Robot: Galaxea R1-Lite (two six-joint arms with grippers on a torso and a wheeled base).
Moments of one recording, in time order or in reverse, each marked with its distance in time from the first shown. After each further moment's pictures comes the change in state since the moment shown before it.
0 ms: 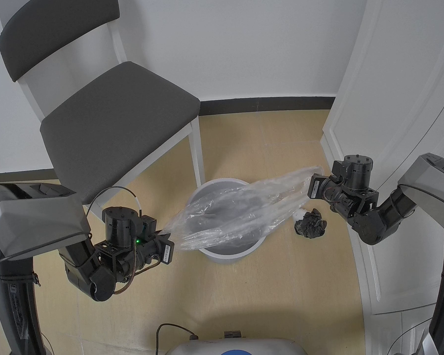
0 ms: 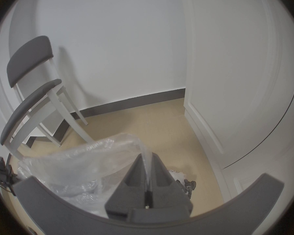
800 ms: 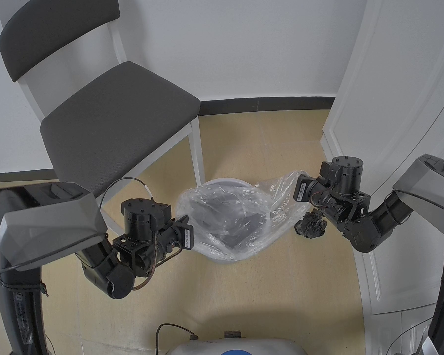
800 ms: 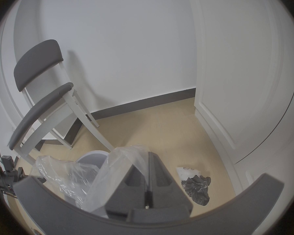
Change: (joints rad) left arm -0.098 0.023 -0.130 -0.013 0.093 -0.195; right arm 0.097 -0.024 0.024 -0.021 -0.031 0.044
